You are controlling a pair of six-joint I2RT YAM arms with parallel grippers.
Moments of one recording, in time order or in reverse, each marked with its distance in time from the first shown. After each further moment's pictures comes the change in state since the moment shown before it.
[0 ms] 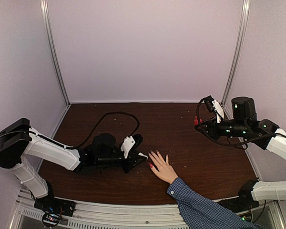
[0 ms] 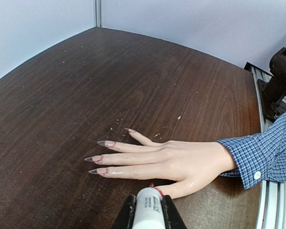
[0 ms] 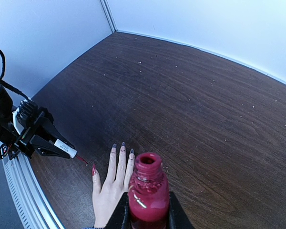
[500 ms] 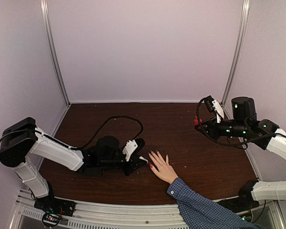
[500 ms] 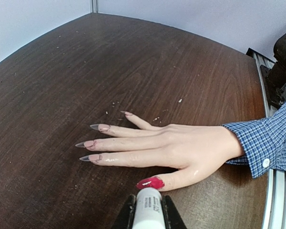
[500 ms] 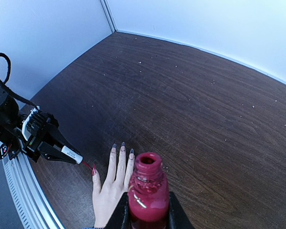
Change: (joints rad) left arm -0.005 0.060 0.010 -0.017 0.014 0.013; right arm 0.000 0.000 0.000 0.000 0.000 0.000
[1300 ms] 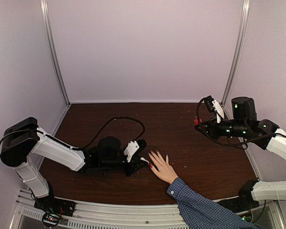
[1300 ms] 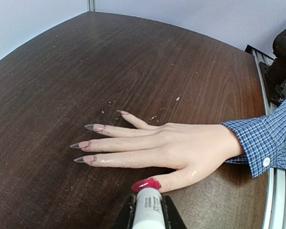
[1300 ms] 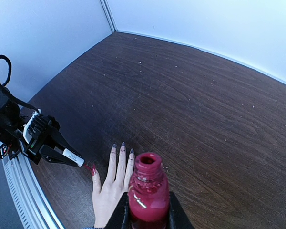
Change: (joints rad) left arm -0.011 0.018 0.013 -0.003 0.000 0.008; right arm 0.000 0.000 0.000 0.000 0.000 0.000
